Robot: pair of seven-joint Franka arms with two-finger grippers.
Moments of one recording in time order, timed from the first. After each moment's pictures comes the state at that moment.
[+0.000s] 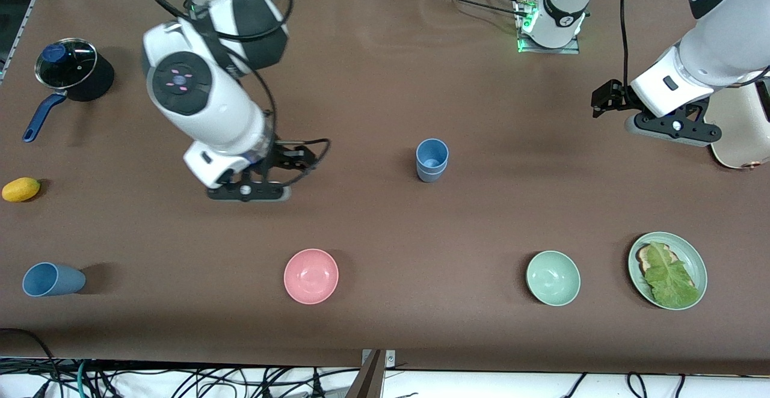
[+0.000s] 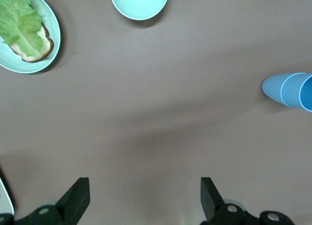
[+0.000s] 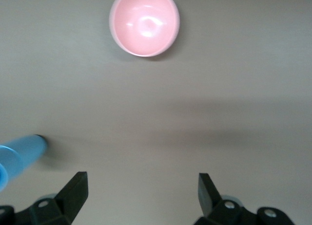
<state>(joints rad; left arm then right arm) -0.07 0.00 -0.07 -1.74 0.00 1.61 0.05 0.41 0.45 0.03 -1.25 0.03 1.66 0.41</state>
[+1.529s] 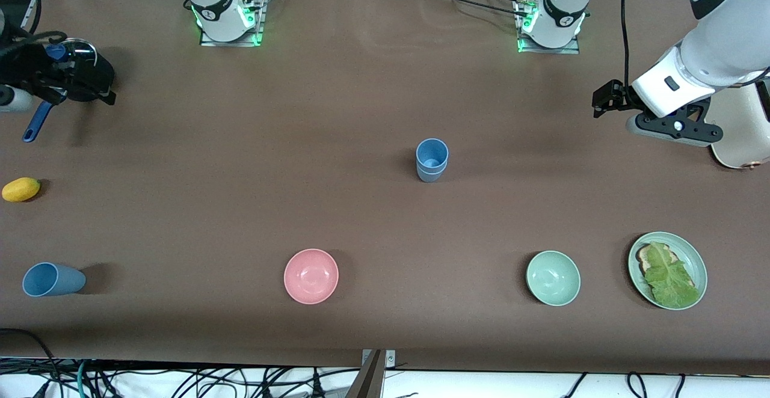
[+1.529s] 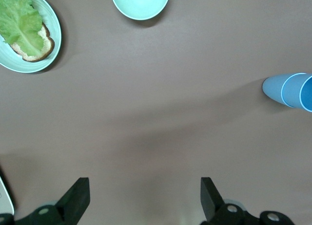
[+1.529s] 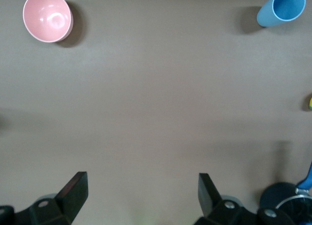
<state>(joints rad) -0.07 0.00 -0.07 -1.73 0.00 1.61 0.05 0.09 0.03 -0.04 -1.51 0.02 1.53 0.05</state>
